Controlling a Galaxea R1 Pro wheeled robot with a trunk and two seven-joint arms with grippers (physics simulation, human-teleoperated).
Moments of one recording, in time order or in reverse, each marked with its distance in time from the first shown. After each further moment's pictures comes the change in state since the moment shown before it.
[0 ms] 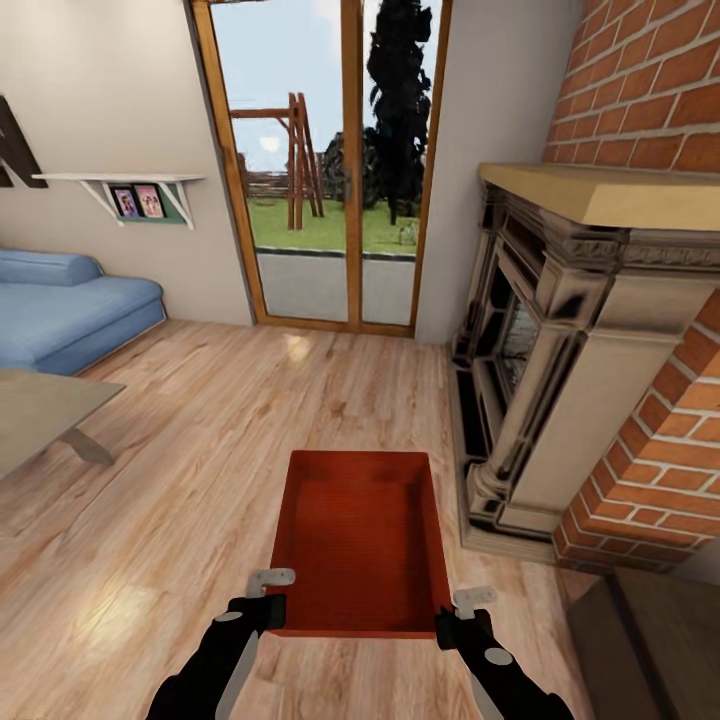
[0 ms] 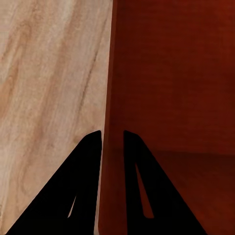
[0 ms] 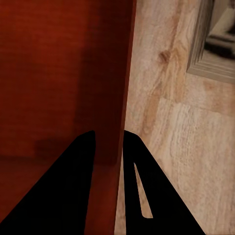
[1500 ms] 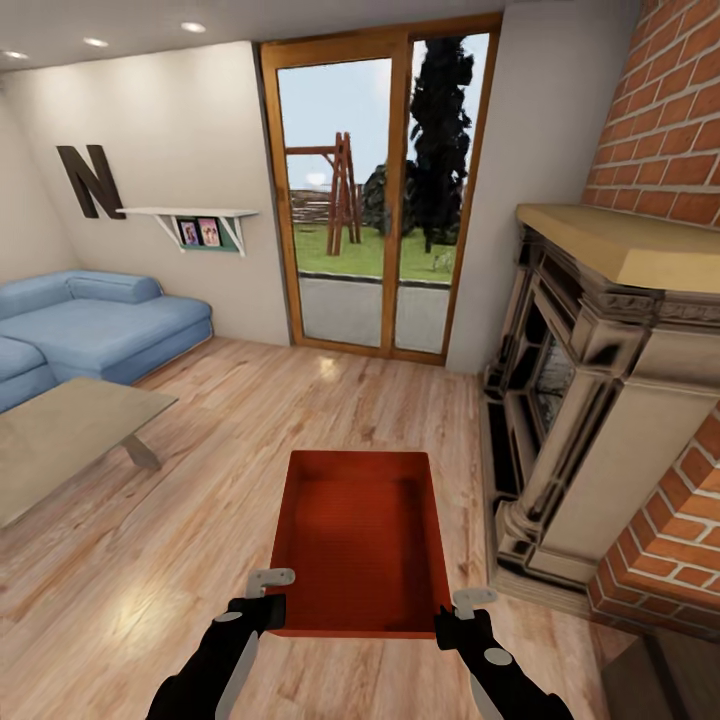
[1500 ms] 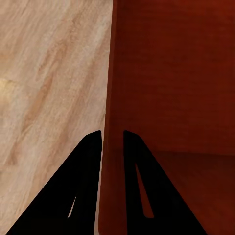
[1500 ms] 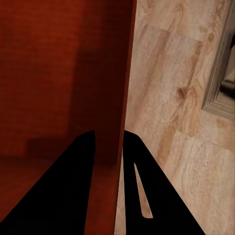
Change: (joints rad) left arm 0.000 0.000 0.001 0.000 -0.001 0.000 0.000; right arm 0.000 0.001 -0.001 0.001 0.001 -0.001 -0.001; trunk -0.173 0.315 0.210
